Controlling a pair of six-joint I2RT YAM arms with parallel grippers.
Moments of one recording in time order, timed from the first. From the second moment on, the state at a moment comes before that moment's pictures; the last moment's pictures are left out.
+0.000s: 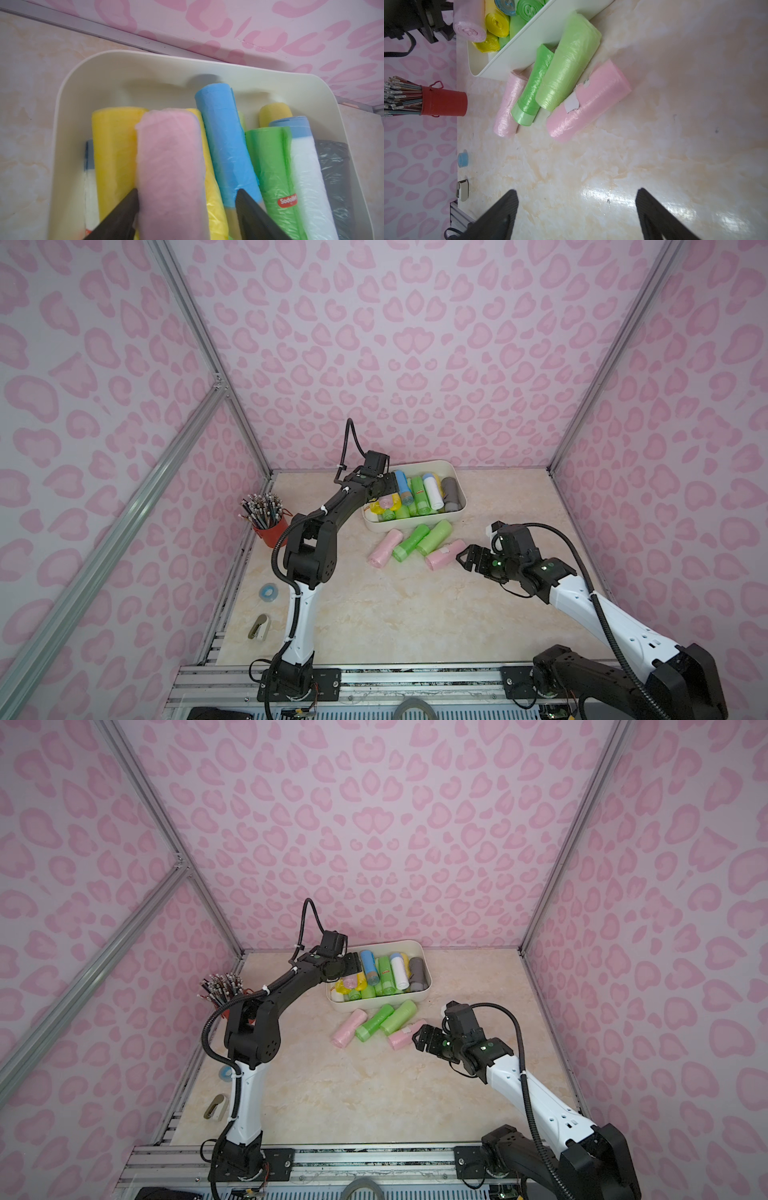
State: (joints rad) left arm -0.41 2.24 1.92 -0.48 -0.02 -0.52; right arm 0.48 1.10 0.73 -0.44 -0.24 0.71
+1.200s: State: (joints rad) left arm -0.52 1.41 1.11 -0.12 -0.14 -0.58; right arm 0.56 1.24 0.83 -0.63 -0.12 0.71
